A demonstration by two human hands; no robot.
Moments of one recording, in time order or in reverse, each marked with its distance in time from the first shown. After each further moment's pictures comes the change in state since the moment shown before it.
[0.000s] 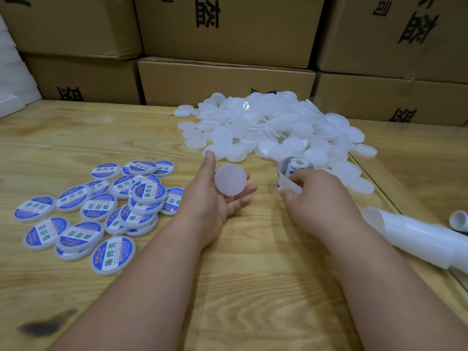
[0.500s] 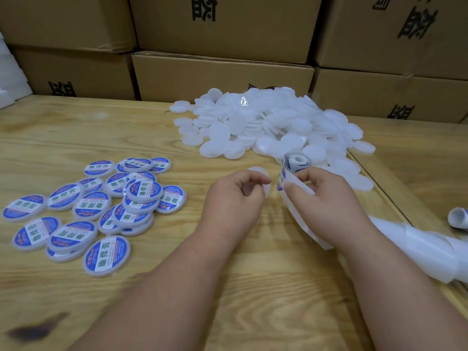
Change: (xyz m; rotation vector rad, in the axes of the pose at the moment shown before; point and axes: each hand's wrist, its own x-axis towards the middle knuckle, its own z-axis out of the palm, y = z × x) left_hand -0.001 -0.038 0.013 0.853 0.028 0.517; right_hand -0.007 0.021 0.003 0.407 0.007 0.001
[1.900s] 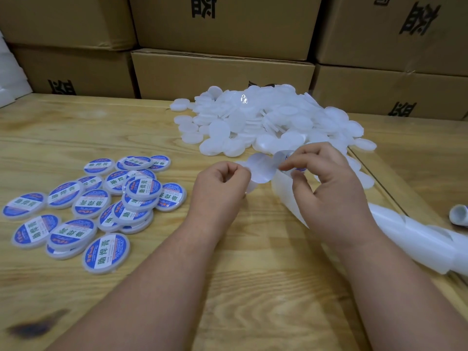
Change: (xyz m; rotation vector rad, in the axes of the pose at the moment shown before) left_hand 0.004 0.007 -0.017 -0.183 0.051 -0.102; right_hand -0.009 -0.010 0.002 0.042 0.185 -0.492
